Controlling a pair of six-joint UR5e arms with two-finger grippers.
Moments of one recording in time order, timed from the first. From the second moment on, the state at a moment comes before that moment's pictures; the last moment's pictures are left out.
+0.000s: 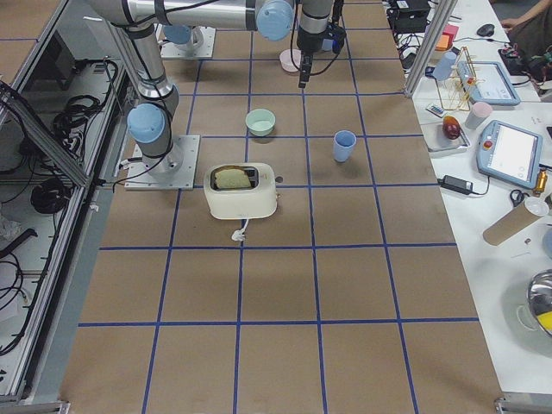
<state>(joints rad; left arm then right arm) -1.52 -2.11 -1.42 -1.11 1.58 0.32 1.49 -1.49 1.51 -1.51 -1.56 0.02</state>
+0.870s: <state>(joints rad) -1.51 -2.16 -1.44 -1.11 1.58 0.30 1.48 -1.45 1.51 -1.54 -1.56 0.03</state>
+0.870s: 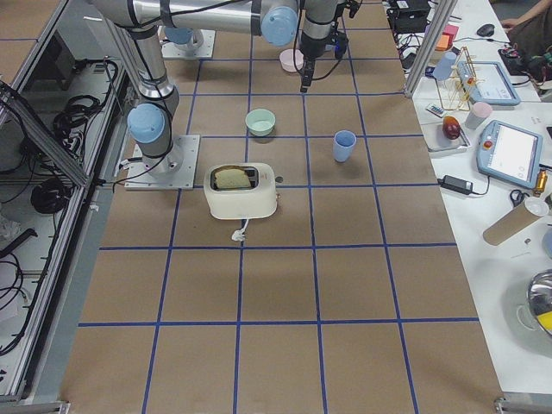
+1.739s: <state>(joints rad) -1.91 -2.17 -1.30 -1.15 1.57 -0.18 1.39 -1.26 1.49 -1.89 -1.60 -0.07</state>
